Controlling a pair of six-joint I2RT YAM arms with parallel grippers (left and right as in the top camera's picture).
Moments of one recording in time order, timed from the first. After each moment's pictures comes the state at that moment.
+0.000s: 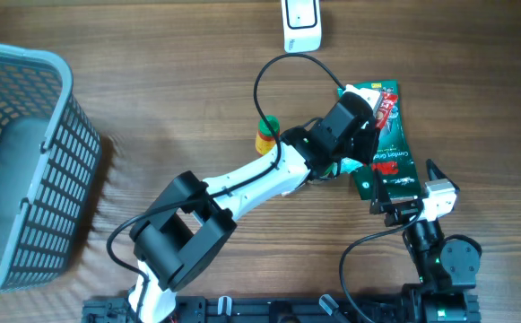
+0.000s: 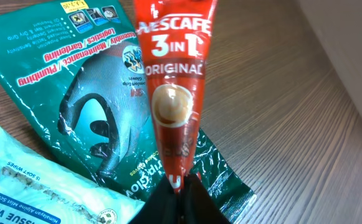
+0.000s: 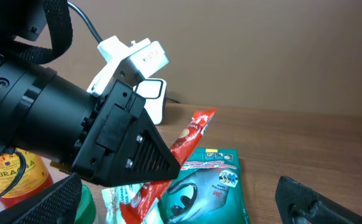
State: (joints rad) left arm -0.88 2.01 1.42 -0.08 0.18 -0.55; right arm 0.00 0.03 0.01 0.01 -0.17 -0.01
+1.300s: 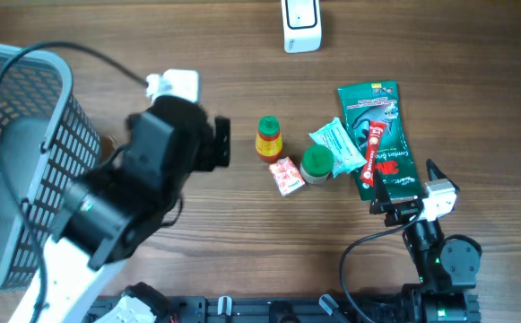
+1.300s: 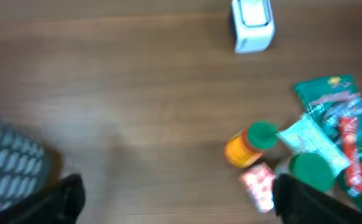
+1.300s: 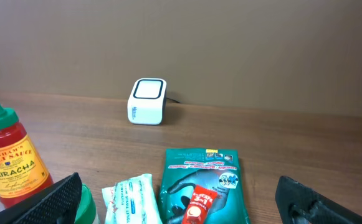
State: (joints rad) left arm -0.59 1.13 1.42 -1.08 -0.38 -0.37; right arm 0.00 0.03 0.01 0.01 -0.17 -0.01
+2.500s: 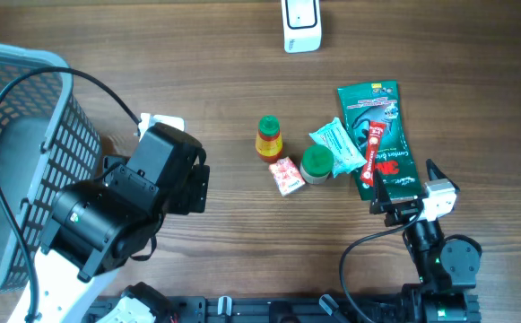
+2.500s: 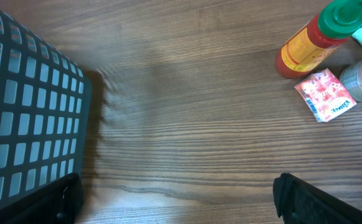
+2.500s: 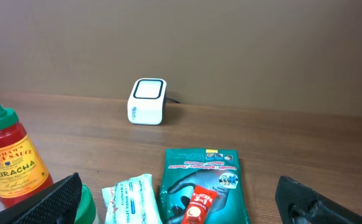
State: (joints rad) left arm -0.58 1.11 1.42 -1.44 -0.38 -0.36; right arm 0.00 0.03 0.01 0.01 -0.17 -0.01
